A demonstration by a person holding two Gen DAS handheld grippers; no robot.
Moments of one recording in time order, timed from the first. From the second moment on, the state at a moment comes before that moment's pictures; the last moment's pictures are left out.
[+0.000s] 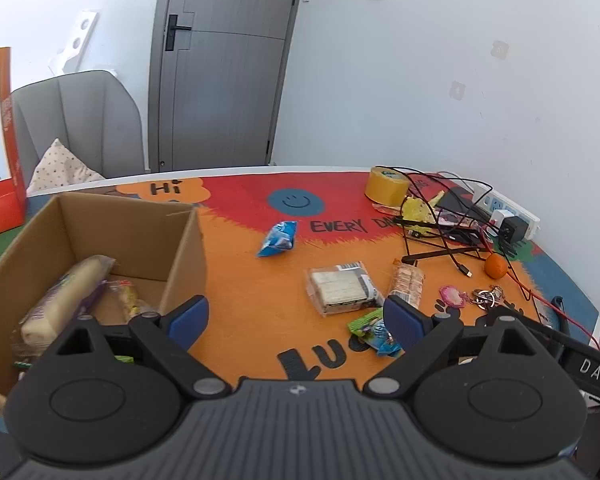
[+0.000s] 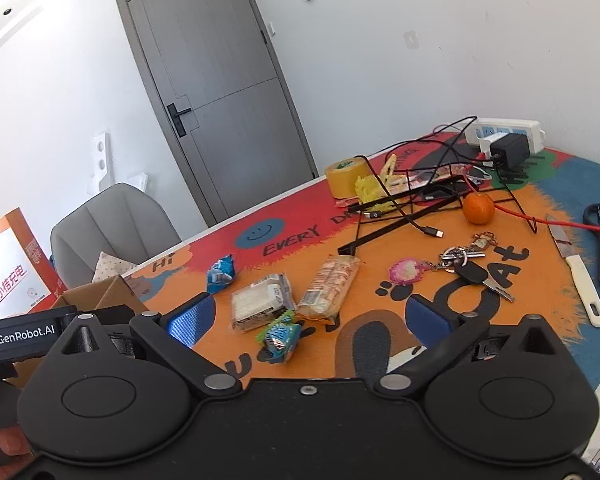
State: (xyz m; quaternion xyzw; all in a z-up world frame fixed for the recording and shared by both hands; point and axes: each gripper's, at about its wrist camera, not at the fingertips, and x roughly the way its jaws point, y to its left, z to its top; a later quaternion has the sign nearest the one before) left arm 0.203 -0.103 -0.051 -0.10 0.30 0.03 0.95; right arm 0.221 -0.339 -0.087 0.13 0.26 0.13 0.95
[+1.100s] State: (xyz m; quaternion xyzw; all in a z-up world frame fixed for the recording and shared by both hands) left arm 0.329 -0.147 -0.105 -0.08 0.36 0.06 0.93; right arm 0.332 -0.354 -0.142 0.18 0.34 0.13 0.91
